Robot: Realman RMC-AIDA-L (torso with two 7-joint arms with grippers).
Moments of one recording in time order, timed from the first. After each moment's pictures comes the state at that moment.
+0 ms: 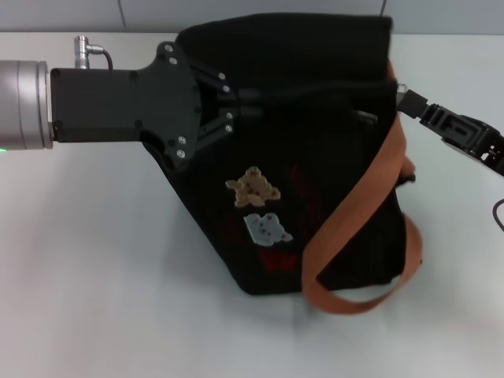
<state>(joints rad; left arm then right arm) -0.35 -2.08 1.12 1.32 1.65 1.61 -1.34 0.48 2.08 -0.38 -0.29 -1.79 -1.76 1.57</state>
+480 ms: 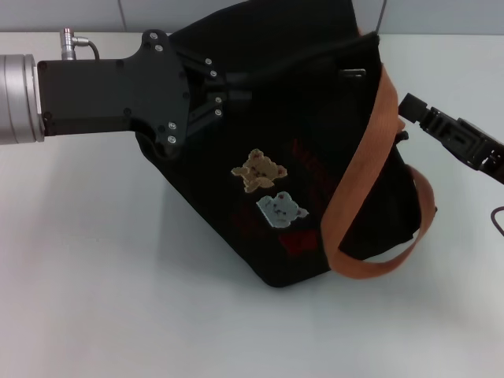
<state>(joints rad) -0.34 -2.07 1.10 1.30 1.63 1.59 -1.34 0.48 2.08 -0.38 -0.27 -1.79 -1.79 1.45</state>
